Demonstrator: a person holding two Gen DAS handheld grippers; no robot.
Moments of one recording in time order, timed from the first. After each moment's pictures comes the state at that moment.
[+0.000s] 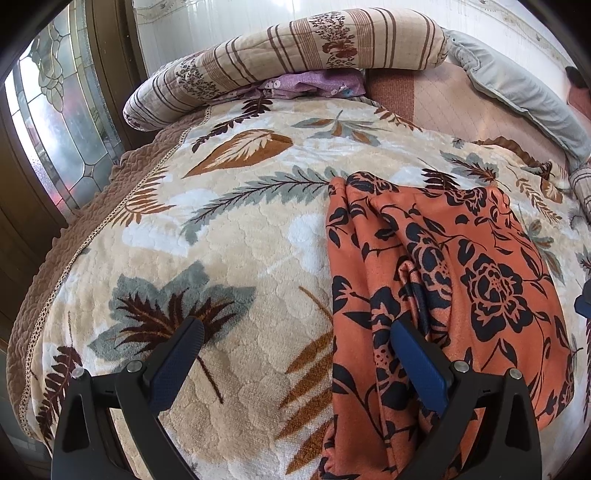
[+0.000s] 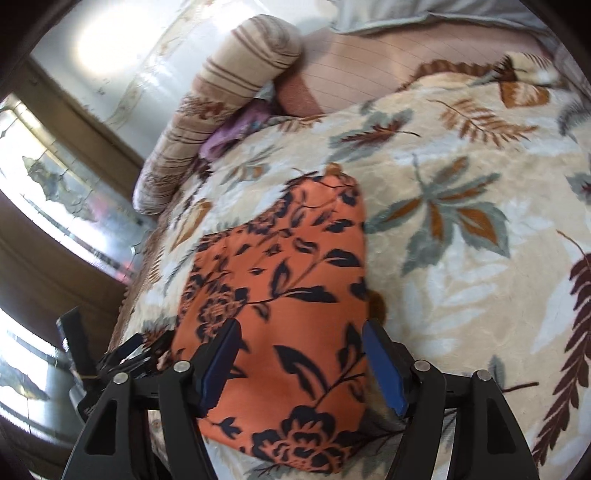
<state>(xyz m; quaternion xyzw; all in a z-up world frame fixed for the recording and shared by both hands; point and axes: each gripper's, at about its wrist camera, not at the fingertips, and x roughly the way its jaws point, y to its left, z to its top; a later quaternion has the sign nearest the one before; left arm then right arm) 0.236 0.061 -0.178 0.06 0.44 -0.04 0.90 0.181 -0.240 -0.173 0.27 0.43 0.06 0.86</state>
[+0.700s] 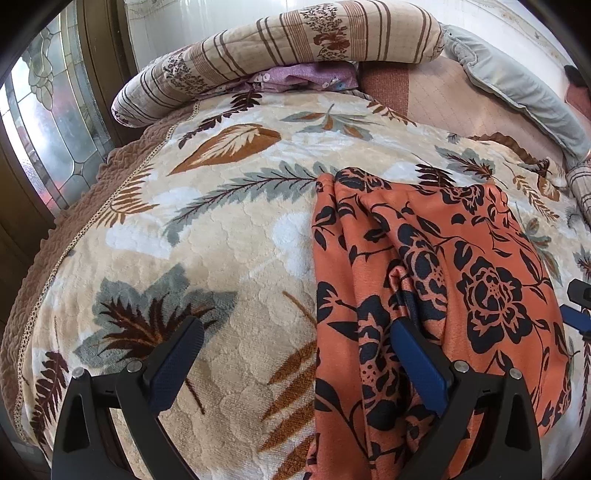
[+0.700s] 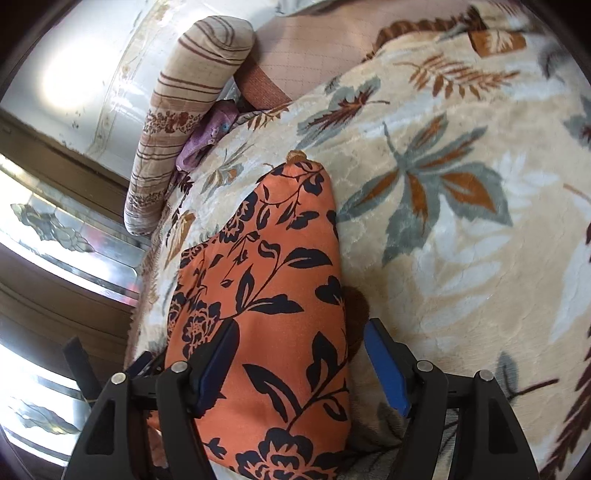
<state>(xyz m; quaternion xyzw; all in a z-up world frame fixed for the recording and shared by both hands) 0.246 0.054 -0.183 0.05 0.45 -0.05 0.89 0.195 -0.266 -0.205 0.35 0.44 0.06 0.82</state>
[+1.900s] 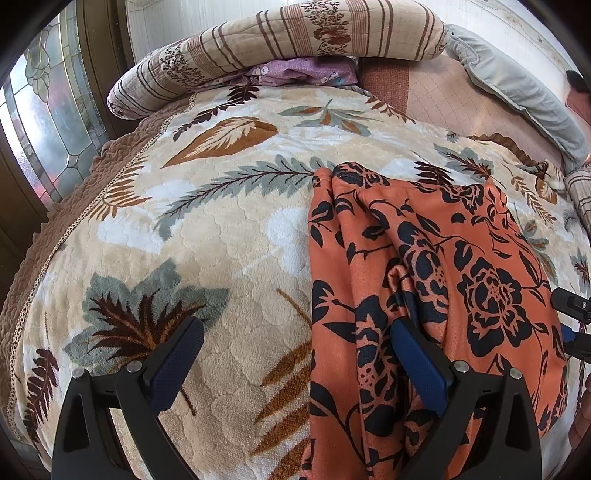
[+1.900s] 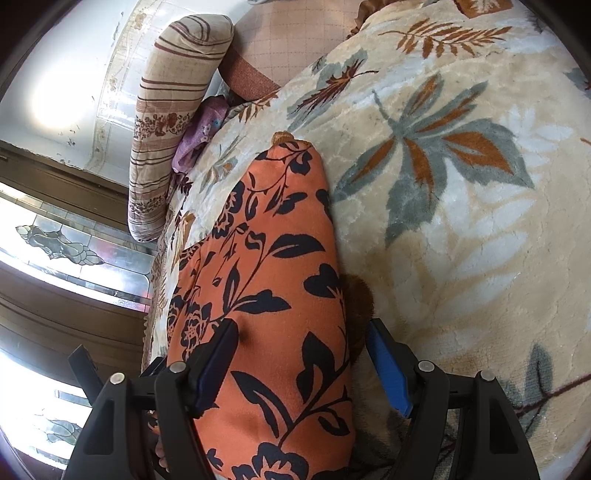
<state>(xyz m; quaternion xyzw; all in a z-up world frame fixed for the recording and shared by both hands) 0.251 0.054 -0.188 0.04 0.46 -0.06 0.89 0.202 -0.267 -0.230 0.39 0.45 0.08 0.80</state>
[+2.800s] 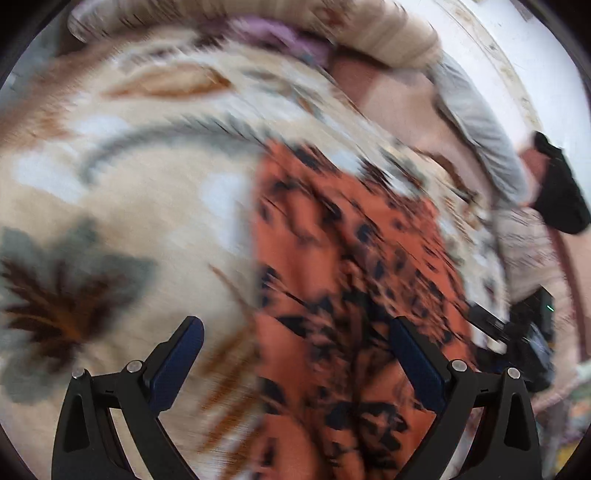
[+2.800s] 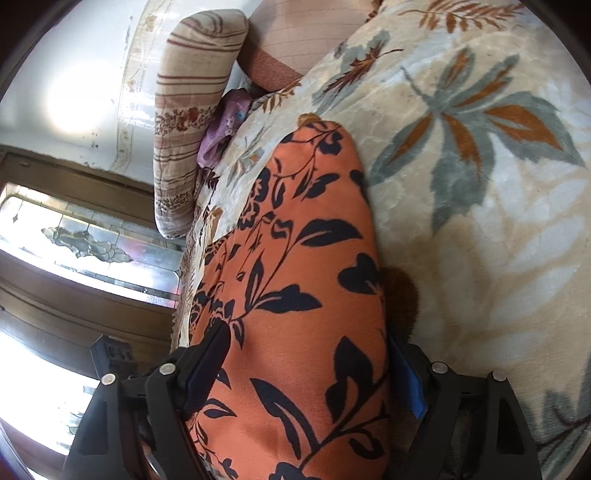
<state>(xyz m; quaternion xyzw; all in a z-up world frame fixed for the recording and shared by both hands) 0.272 0.076 -0.206 -0.14 0.53 -0.23 0.80 0.211 -0.252 -0.243 0.42 0.43 0.14 0.79</state>
